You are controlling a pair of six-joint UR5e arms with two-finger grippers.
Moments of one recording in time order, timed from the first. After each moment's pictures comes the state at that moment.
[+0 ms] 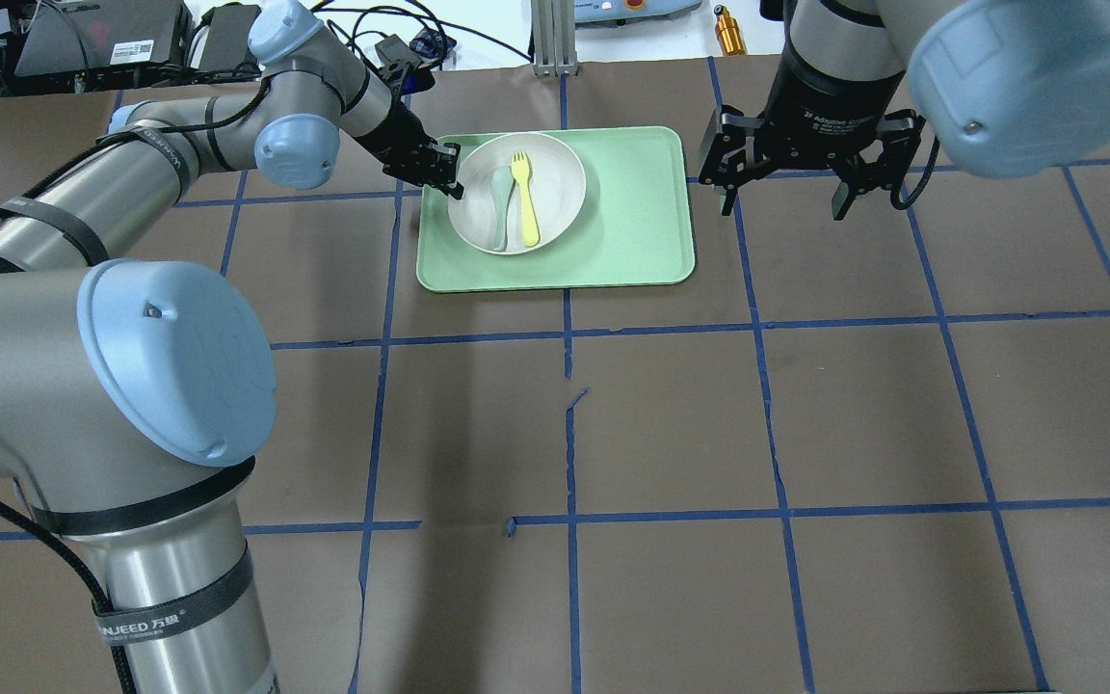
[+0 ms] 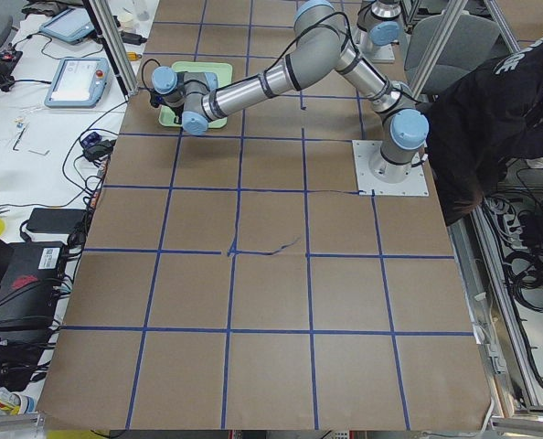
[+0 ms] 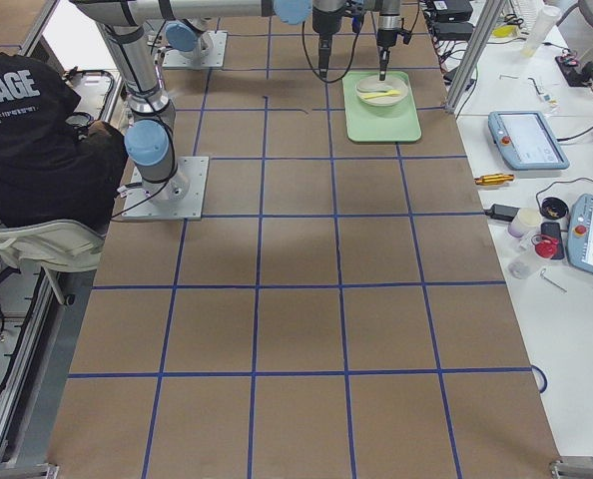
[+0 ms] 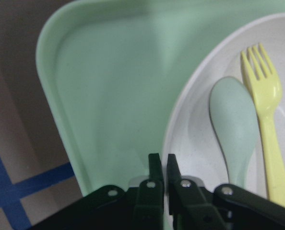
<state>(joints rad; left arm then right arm) -1.54 -2.43 -1.18 -1.09 1.17 0.30 1.67 -1.51 1.53 -1.61 -1.58 0.21</state>
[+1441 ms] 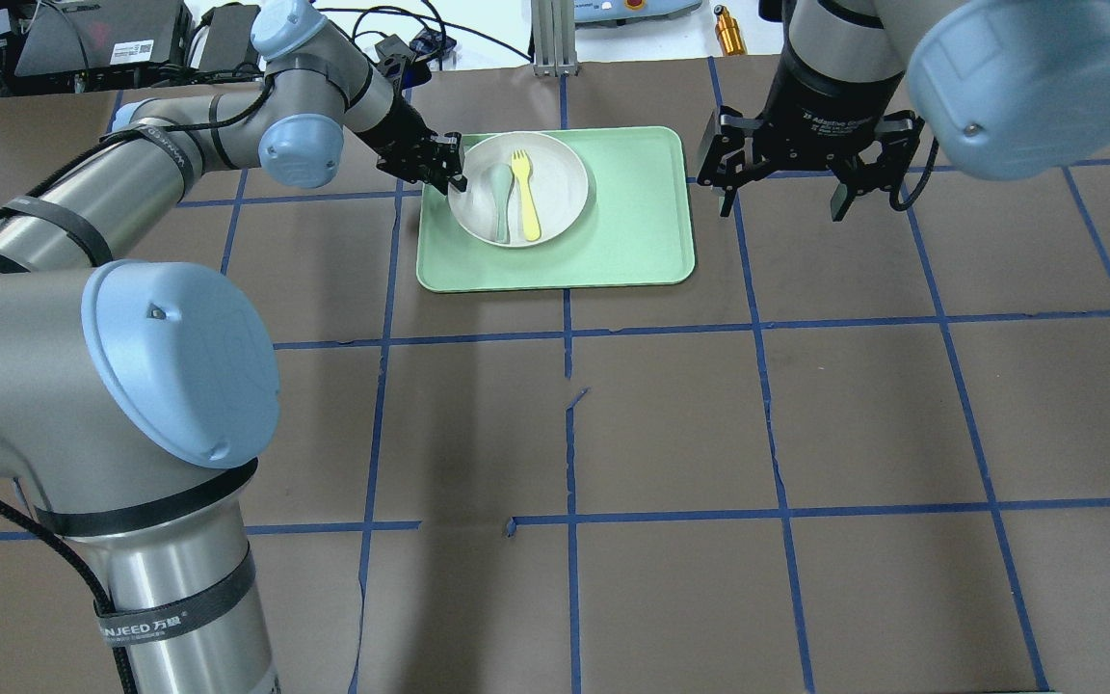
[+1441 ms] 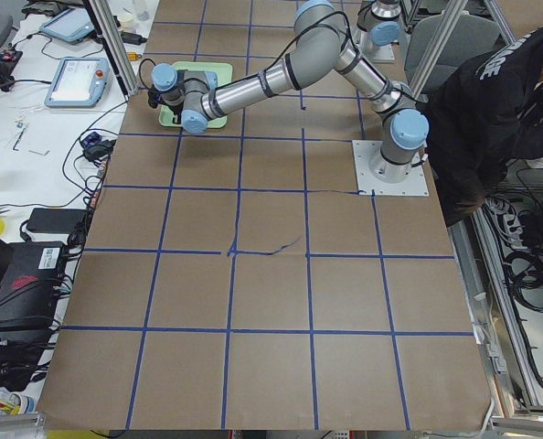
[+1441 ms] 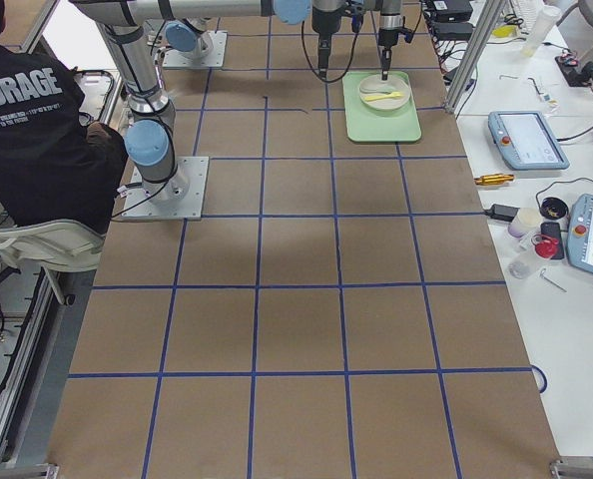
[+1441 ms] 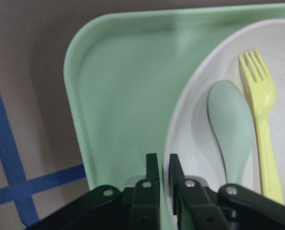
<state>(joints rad) -1.55 -2.42 -1.19 -1.04 1.17 0.16 1.67 -1.51 1.53 -1.61 -1.58 0.21</state>
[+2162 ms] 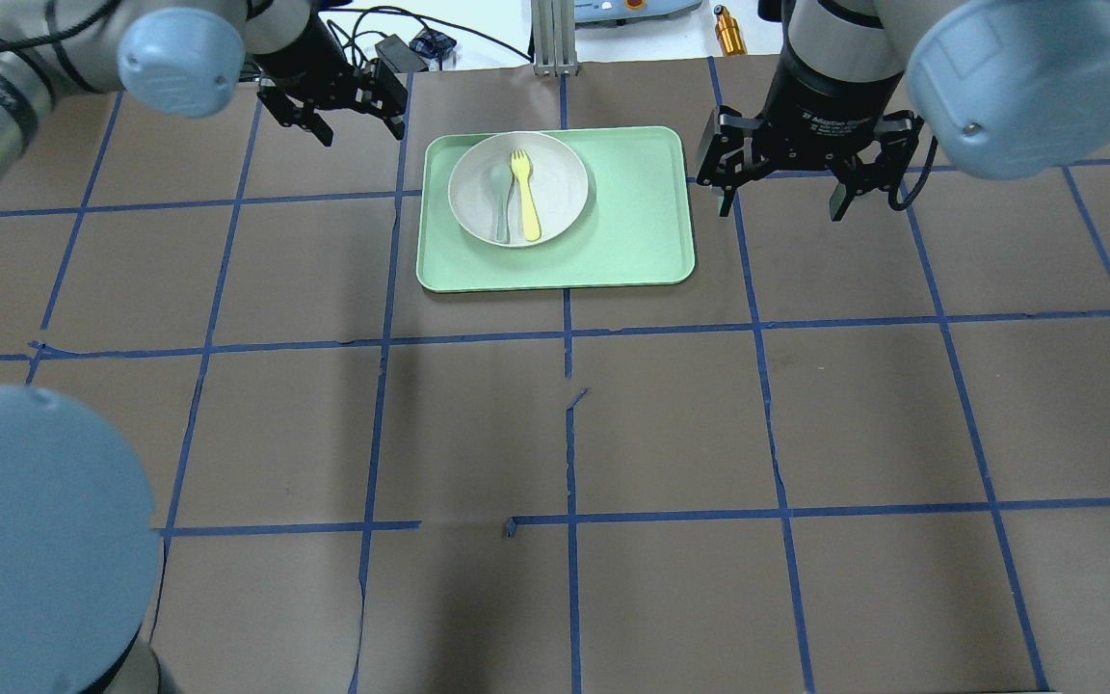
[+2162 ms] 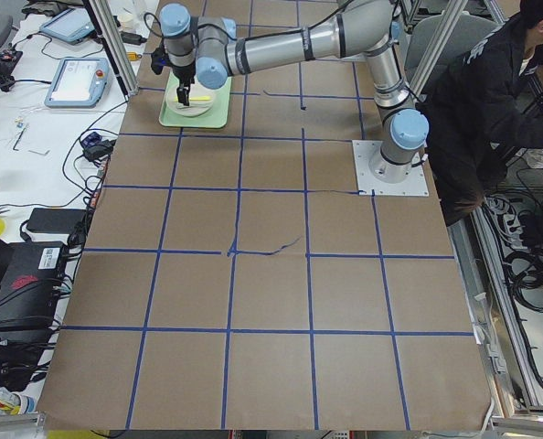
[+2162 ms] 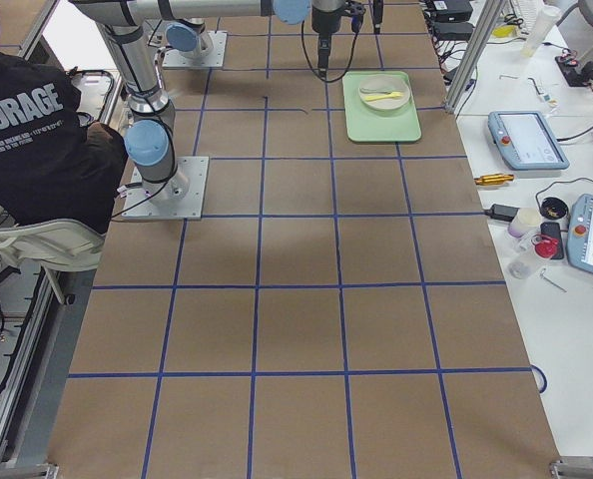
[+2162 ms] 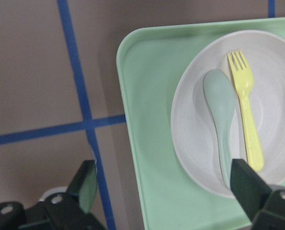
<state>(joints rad) -1.53 -2.01 -1.28 -1.33 1.42 0.09 1.67 -1.52 1.53 -1.61 -1.58 0.21</state>
